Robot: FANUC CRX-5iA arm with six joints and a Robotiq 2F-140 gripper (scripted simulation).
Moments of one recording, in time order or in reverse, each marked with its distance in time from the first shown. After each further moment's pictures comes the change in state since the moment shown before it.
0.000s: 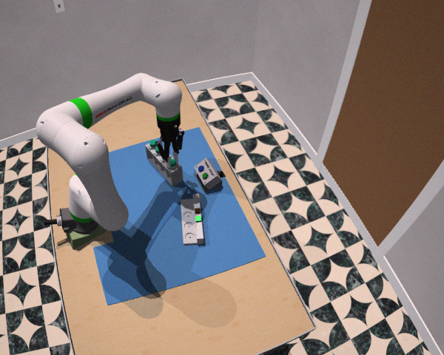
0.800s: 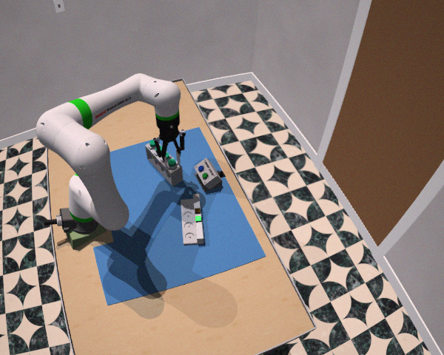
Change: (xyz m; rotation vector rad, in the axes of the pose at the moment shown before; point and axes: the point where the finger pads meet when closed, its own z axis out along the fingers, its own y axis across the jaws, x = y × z) arm 0.000 0.000 -0.001 0.007 0.017 0.272
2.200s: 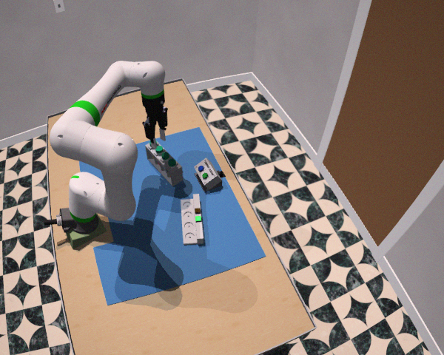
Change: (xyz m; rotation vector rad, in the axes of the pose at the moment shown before) arm -0.098 0.030 -0.045 -0.001 -0.001 -0.538
